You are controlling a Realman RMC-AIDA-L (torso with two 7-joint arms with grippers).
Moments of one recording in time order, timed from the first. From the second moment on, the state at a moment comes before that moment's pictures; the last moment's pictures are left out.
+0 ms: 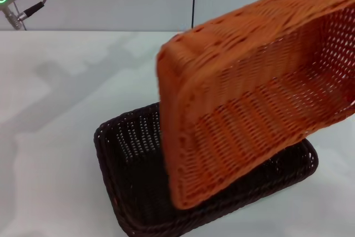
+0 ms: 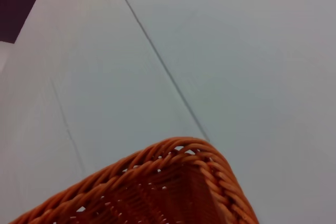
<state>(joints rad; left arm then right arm) -0.60 -2.02 -2.20 -0.83 1.24 -1.10 1.61 0.42 2.08 -0.29 -0.12 -1.44 -1.84 1.01</state>
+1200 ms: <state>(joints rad) -0.64 -2.00 -2.20 -0.79 1.30 -1.10 1.61 0.34 2.07 -0.37 0.15 -1.48 -1.74 0.78</state>
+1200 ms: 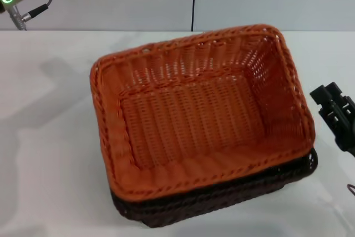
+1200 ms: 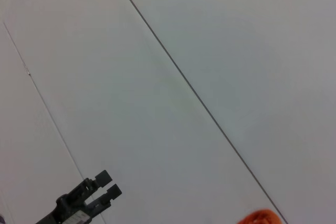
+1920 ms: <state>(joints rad) -0.55 -2.06 -2.34 -0.75 1.15 -1.20 1.76 0.38 2.02 -0.15 -0.51 -1.47 -1.48 1.17</state>
